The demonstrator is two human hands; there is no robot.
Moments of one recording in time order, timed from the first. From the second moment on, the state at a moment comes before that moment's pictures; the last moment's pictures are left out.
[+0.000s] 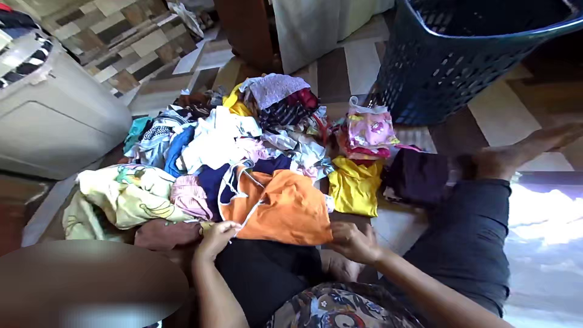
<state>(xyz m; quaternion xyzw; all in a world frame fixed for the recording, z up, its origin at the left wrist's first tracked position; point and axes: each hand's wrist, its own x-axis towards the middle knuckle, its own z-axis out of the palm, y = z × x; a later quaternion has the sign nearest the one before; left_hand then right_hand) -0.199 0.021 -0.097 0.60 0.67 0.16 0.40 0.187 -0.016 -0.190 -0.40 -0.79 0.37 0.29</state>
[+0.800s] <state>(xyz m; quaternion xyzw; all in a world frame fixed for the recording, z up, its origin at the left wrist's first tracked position) -0.105 0.176 -0.145 0.42 0.75 0.33 0.40 0.159 -0.027 -0.214 -0.45 -0.79 0.42 0.05</state>
